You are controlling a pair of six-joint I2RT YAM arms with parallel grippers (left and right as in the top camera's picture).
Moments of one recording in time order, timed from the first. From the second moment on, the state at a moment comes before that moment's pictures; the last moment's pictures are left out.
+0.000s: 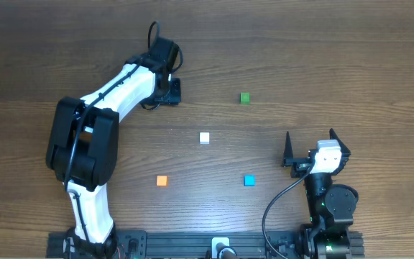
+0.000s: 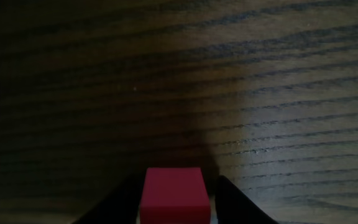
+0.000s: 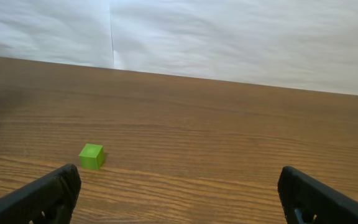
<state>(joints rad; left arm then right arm) -0.34 2.08 1.42 -0.70 -0.04 -0.35 0.02 0.01 0.01 -0.07 -0.02 -0.09</state>
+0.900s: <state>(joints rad) -0.40 2.00 1.42 -0.85 -0.06 -0.43 0.02 0.01 0.01 -0.07 -0.02 -0.09</state>
